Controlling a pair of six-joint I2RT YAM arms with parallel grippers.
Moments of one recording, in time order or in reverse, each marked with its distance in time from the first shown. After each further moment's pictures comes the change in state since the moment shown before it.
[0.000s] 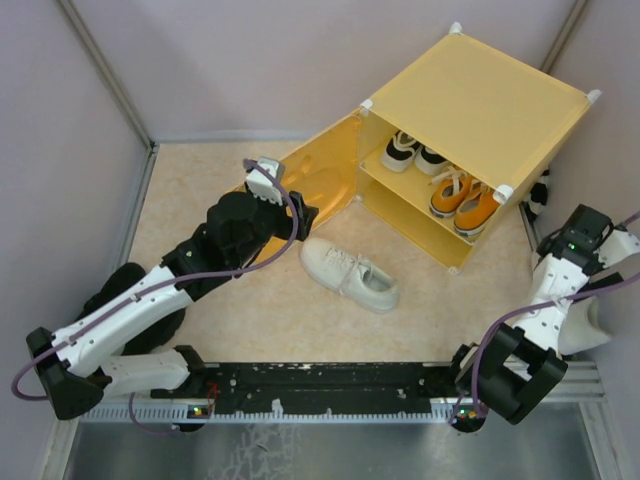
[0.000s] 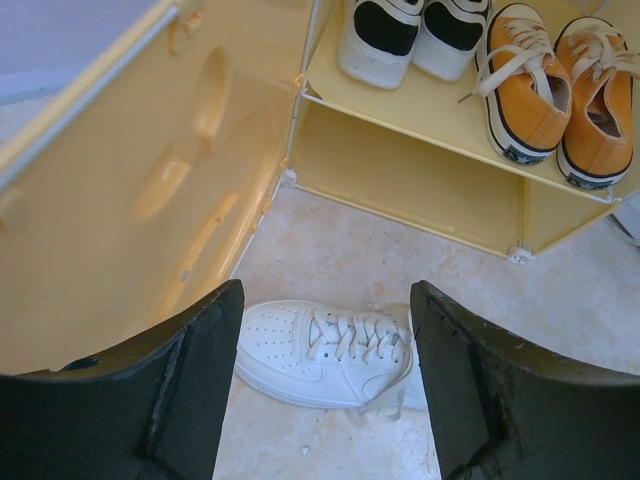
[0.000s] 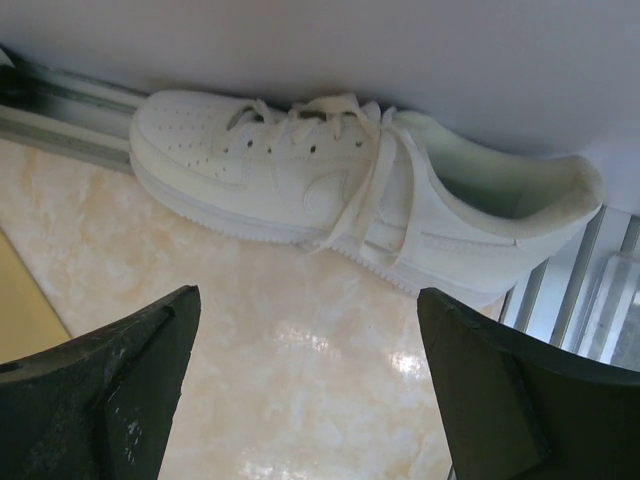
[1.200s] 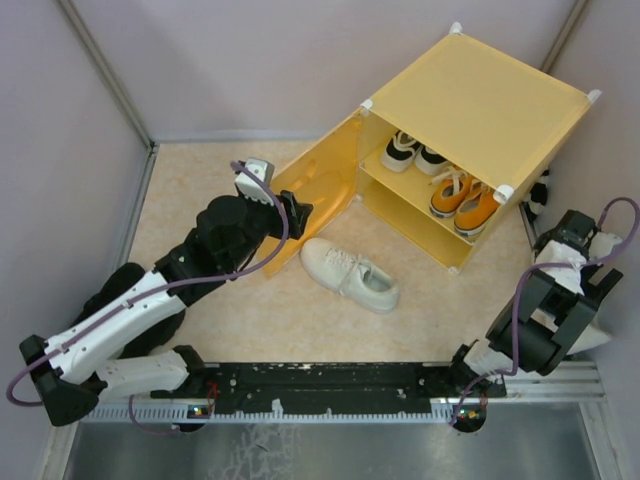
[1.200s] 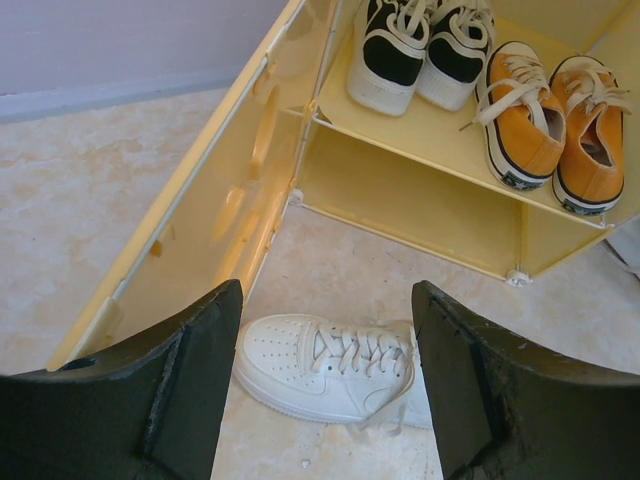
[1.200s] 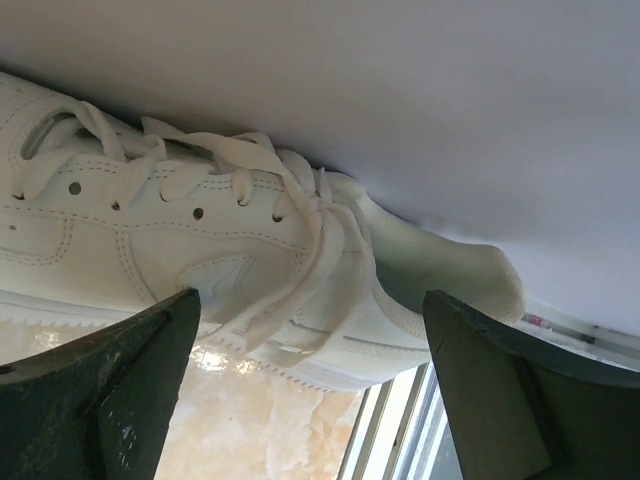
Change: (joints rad) left arm 0.000 -0.050 -0.030 0.038 -0.034 -0.002; right arm 0.000 0.310 -0.059 0.220 0.294 -0.348
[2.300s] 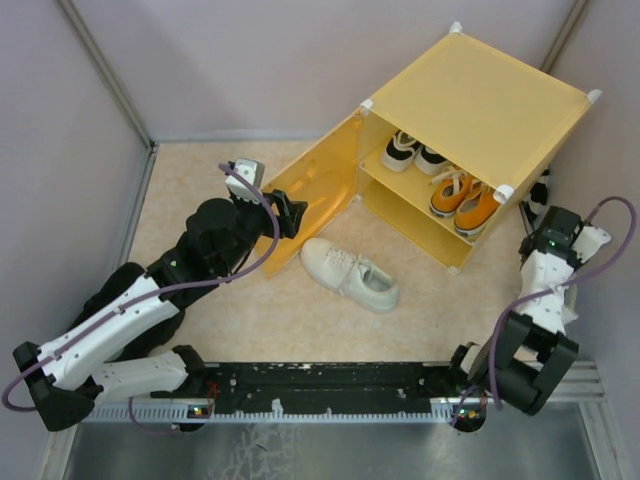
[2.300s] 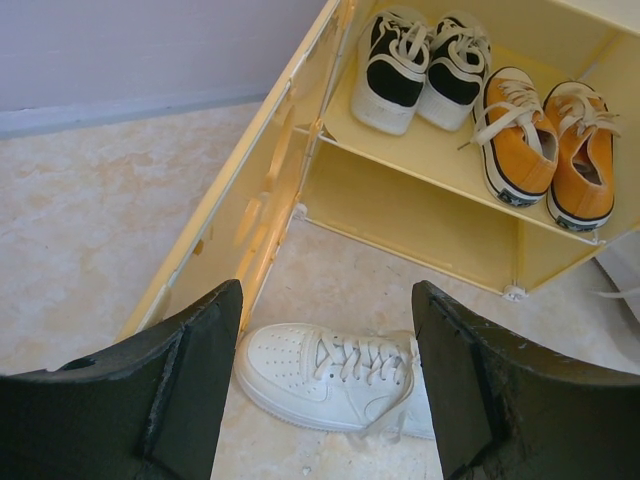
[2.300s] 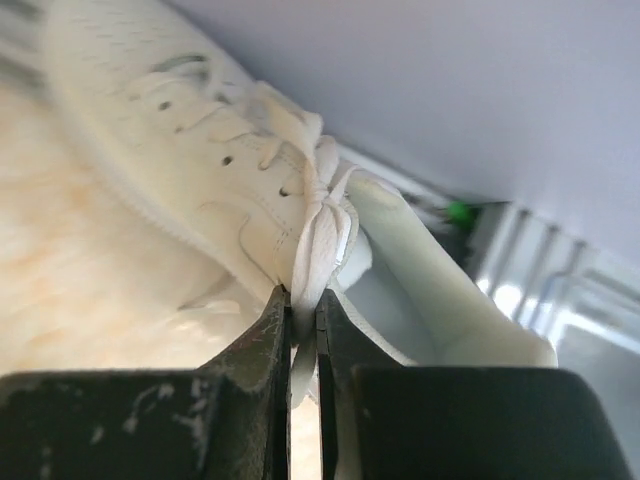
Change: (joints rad) left arm 0.000 -0.043 -0.011 0.010 -0.025 0.006; right arm 0.099 -0.166 -0.014 -0.137 -0.110 0.151
